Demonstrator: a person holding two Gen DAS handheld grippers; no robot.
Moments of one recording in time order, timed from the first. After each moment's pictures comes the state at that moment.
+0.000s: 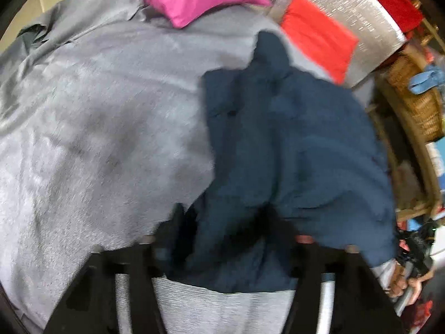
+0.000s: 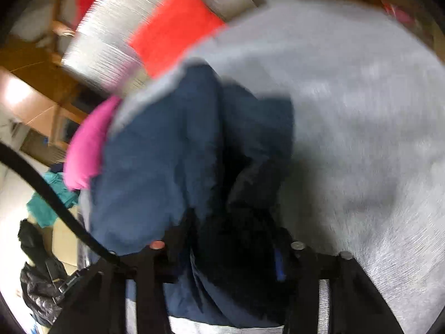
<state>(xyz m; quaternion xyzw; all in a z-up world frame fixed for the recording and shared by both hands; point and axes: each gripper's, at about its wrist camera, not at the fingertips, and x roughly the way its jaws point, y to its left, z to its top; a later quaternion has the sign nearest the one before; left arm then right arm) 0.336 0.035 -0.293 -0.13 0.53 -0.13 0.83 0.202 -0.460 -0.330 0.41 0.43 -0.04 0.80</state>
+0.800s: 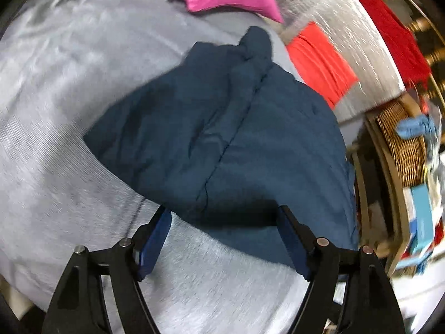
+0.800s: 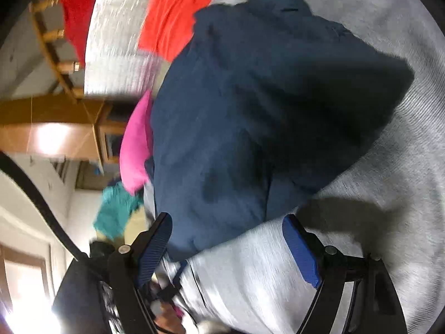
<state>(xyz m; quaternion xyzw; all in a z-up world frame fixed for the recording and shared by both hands) 0.266 -0.005 -0.298 -0.31 0.50 -0.12 0.80 0.167 -0.388 -0.356 0.59 0.37 0.05 0.72</state>
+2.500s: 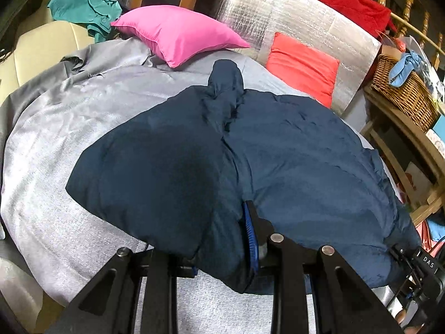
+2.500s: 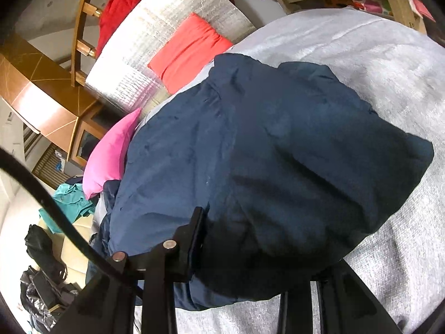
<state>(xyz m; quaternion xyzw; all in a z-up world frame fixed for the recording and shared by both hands) 0.214 -0.028 -0.274 -0.12 0.39 -0.08 0.91 0.128 -0.359 -0.321 0.43 0.32 -0.05 0.85</state>
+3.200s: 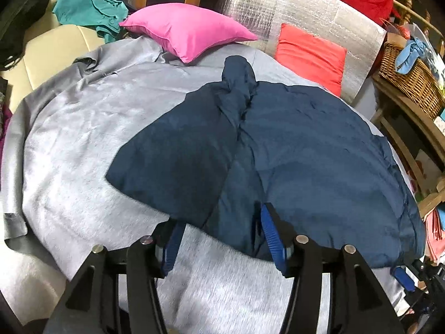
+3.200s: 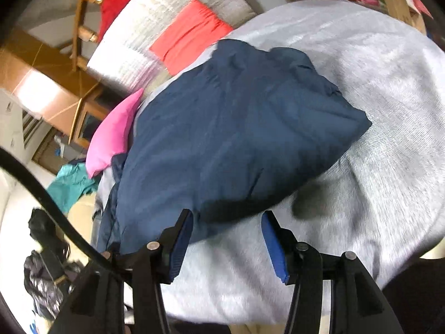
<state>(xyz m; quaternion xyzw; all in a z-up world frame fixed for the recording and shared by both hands) 0.186 -0.017 -0.265 -0.08 0.41 -0.05 0.91 0.083 -0.351 -0.313 0.41 0.36 -0.02 0.84</state>
